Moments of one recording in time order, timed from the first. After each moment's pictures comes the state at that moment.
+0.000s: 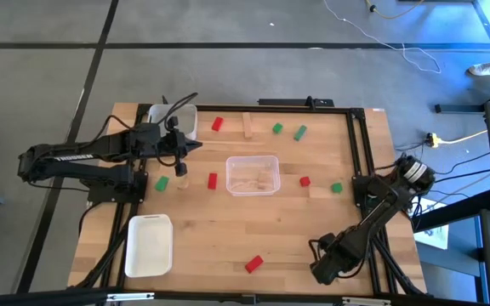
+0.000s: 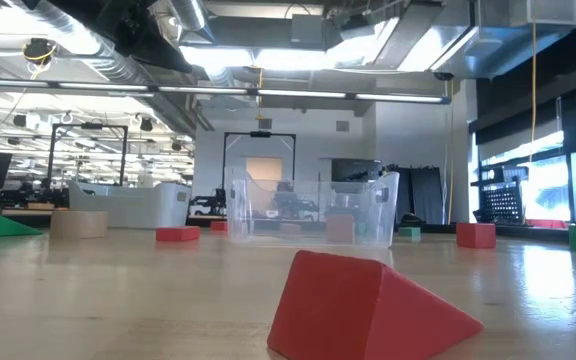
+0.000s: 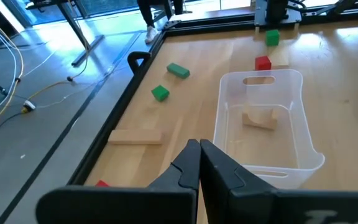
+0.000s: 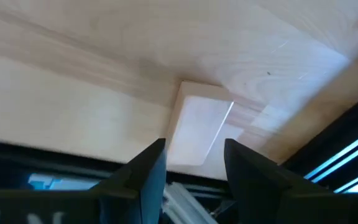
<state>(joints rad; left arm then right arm) 0.20 0.76 0.68 -0.28 -0.17 0.18 0.86 1.77 1.06 -0.78 -0.40 2.04</state>
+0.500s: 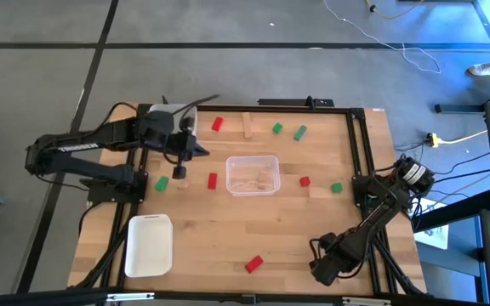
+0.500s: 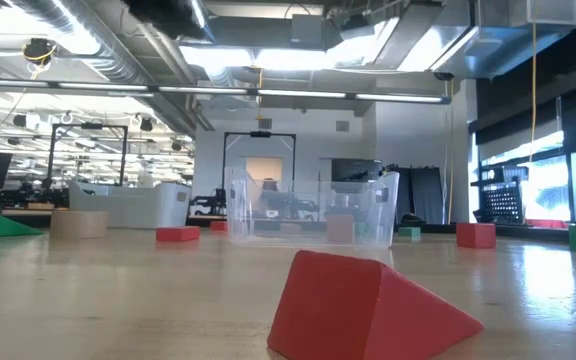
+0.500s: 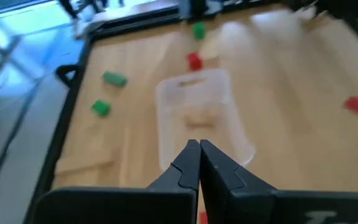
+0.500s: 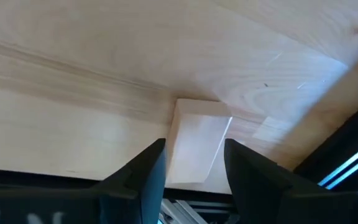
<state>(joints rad) 0.20 0.98 1.01 -0.55 0.11 0.27 0.87 1.78 1.06 -0.78 -0.36 2.11</state>
